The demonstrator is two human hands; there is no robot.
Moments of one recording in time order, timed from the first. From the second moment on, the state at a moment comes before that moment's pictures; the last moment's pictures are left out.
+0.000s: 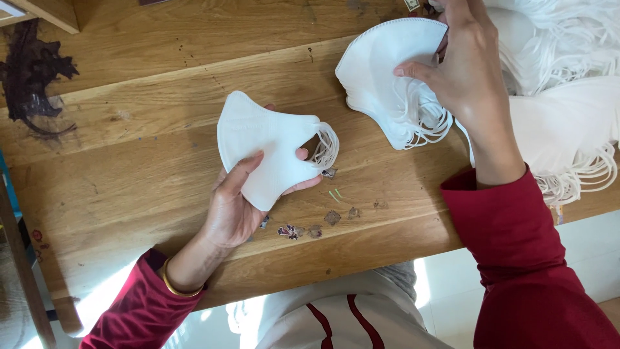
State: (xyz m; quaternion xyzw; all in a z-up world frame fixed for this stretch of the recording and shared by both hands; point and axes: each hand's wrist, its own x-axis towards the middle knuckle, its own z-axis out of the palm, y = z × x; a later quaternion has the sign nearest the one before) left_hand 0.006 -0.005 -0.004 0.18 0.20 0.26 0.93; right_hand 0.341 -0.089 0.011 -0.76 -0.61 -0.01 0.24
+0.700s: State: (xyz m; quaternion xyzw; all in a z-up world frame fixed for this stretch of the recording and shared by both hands) left_hand 0.005 -0.002 0.001 0.14 0.18 0.23 0.95; right_hand 0.333 -0.094 0.007 -0.73 -0.50 0.08 0.47
